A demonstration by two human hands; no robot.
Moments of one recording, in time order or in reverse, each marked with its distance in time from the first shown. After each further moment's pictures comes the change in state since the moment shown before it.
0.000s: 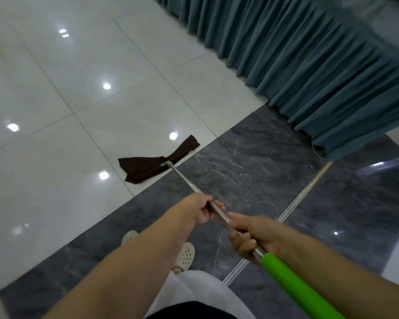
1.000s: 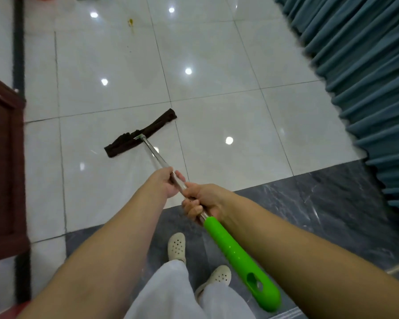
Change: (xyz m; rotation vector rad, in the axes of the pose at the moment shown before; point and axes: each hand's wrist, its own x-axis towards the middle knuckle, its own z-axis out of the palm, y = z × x) left_hand -0.095 0.240 -0.348 -0.825 0.236 0.332; right_hand 0.175 -0.004 0.415 -0.510 -0.189 0.159
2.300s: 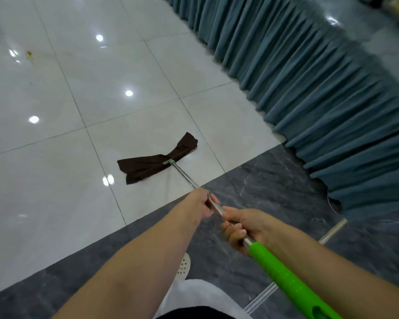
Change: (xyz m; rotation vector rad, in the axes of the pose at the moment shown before) left_hand 0.013 -0.379 0.259 0.501 -0.206 -0.173; right_hand -0.220 0.000 -0.368 0.415 0.184 -0.130
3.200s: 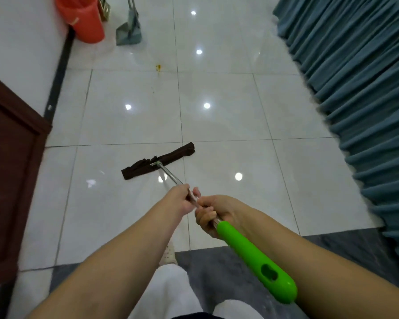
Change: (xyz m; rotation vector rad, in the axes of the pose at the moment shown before) left_hand -0.113 0.336 -0.313 -0.485 0.146 0.262; right_hand 0.120 0.021 0.456 -0.383 -0.084 0.208
